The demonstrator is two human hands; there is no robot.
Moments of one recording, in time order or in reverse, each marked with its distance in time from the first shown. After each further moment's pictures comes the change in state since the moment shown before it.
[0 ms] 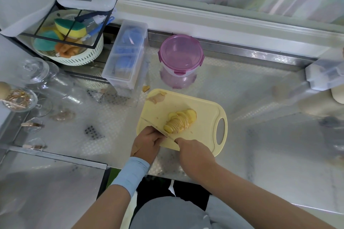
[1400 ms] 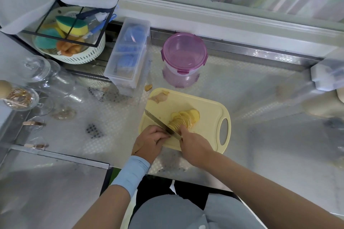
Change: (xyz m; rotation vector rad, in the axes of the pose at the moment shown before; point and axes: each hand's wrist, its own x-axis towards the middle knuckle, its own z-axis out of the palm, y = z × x) left_hand 0.000 -0.003 -0.004 -0.123 -0.120 -0.063; right_hand 0.043 0.015 0.011 0.094 -0.007 -0.045
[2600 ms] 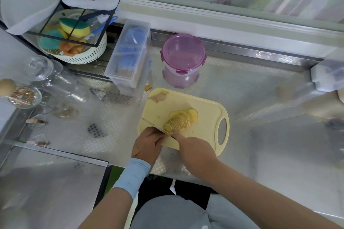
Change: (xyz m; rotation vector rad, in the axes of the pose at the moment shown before) left_hand -0.007 -0.005 0.012 0.188 0.156 0.103; right_hand -0.037 -0.011 -0.012 -0.175 0.062 -0.118
